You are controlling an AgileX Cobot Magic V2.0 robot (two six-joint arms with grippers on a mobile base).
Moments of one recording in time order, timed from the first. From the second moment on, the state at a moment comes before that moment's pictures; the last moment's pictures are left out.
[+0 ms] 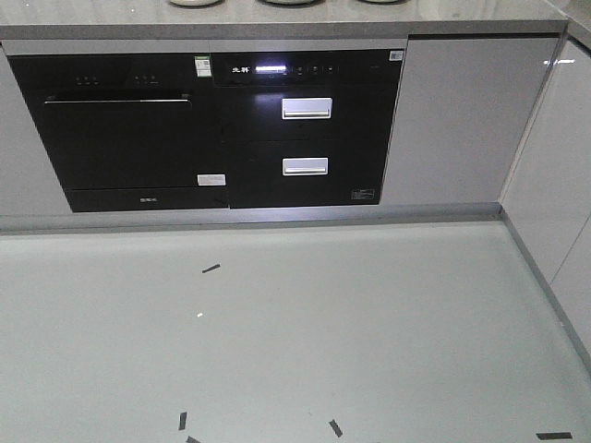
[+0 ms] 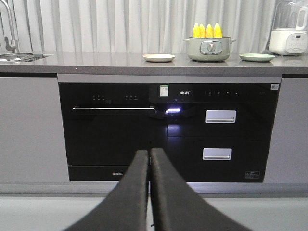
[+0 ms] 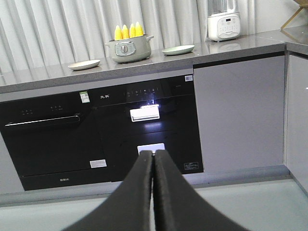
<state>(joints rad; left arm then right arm) 0.06 -0.01 0.03 -0.06 0.05 0.00 0.07 -0.01 0.03 -0.16 0.08 0.37</state>
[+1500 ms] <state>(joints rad) 0.06 -0.01 0.03 -0.06 0.05 0.00 0.07 -0.01 0.03 -0.16 0.08 0.37</state>
